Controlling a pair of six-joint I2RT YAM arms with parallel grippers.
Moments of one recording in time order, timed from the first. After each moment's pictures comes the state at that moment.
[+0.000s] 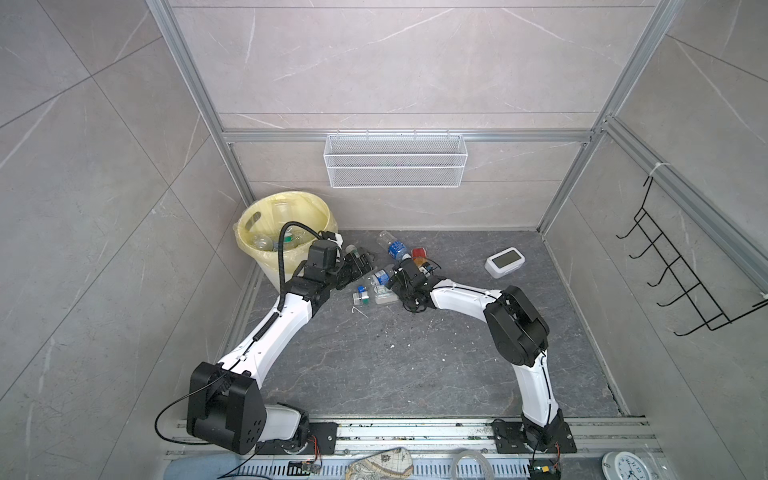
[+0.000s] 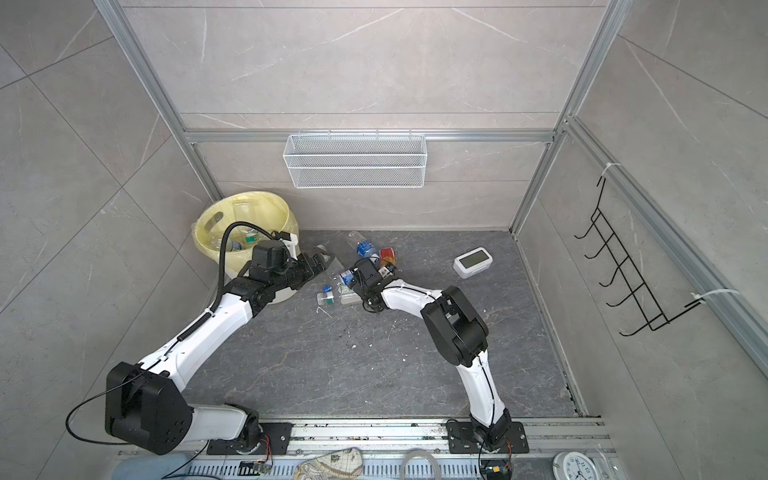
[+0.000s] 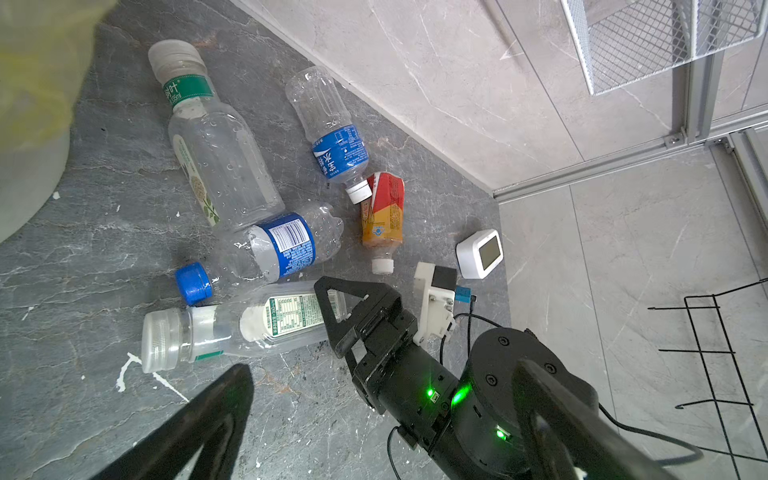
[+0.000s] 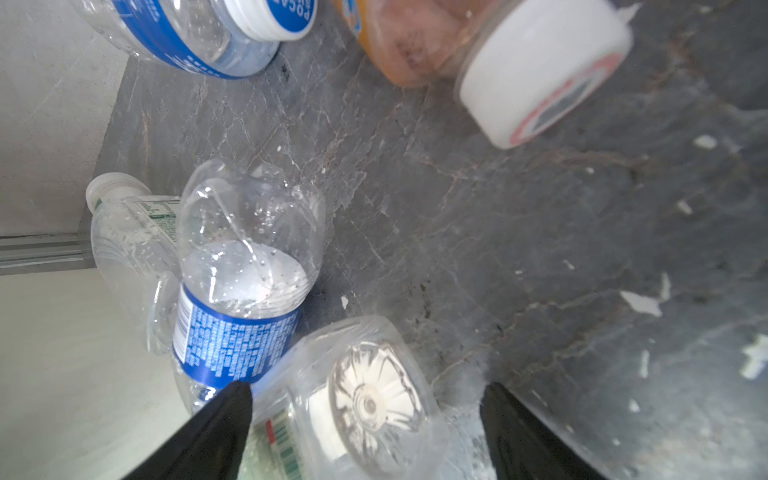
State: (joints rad) left arm -0.34 1.37 1.10 -0.27 0.28 -0.78; right arm 0.71 2.14 1.51 -0.27 0.16 1.27
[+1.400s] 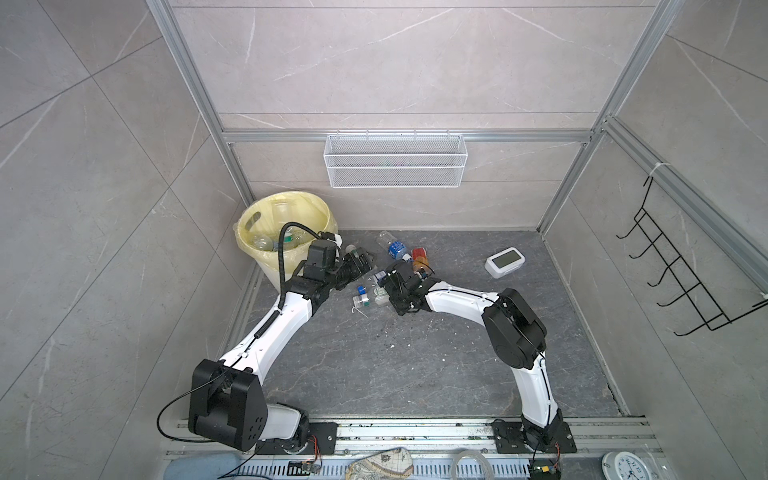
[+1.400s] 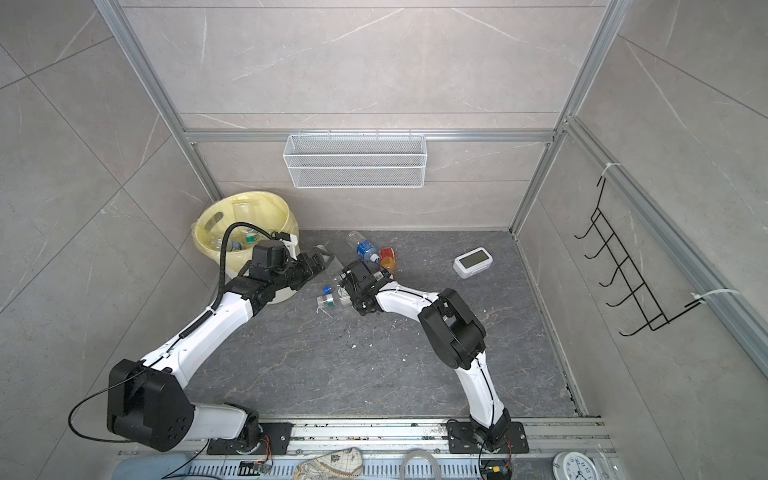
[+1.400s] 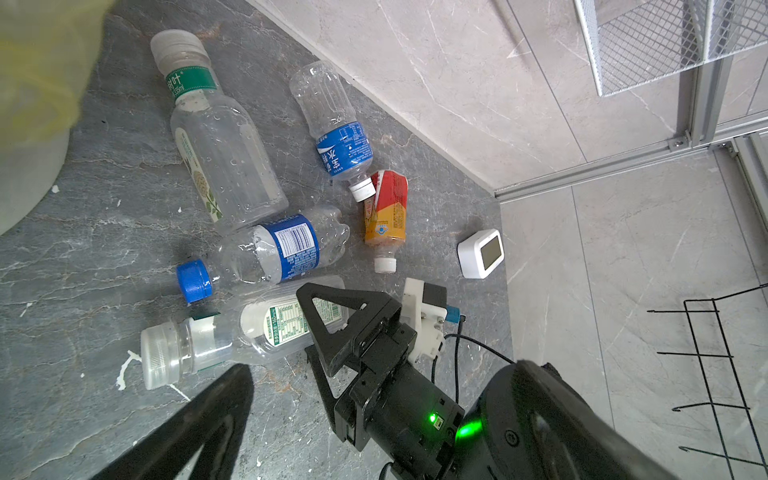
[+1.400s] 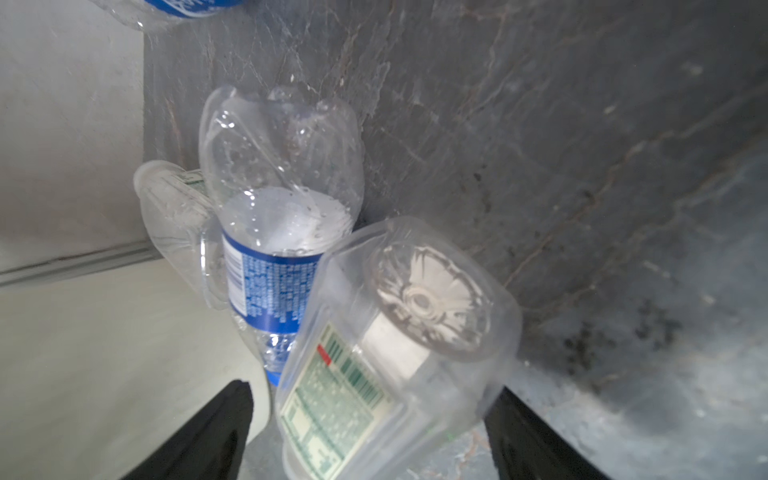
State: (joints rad) left arm -0.32 1.38 1.10 -0.27 0.30 -0.78; right arm 0.75 2.14 1.54 -0.26 0.10 1.51
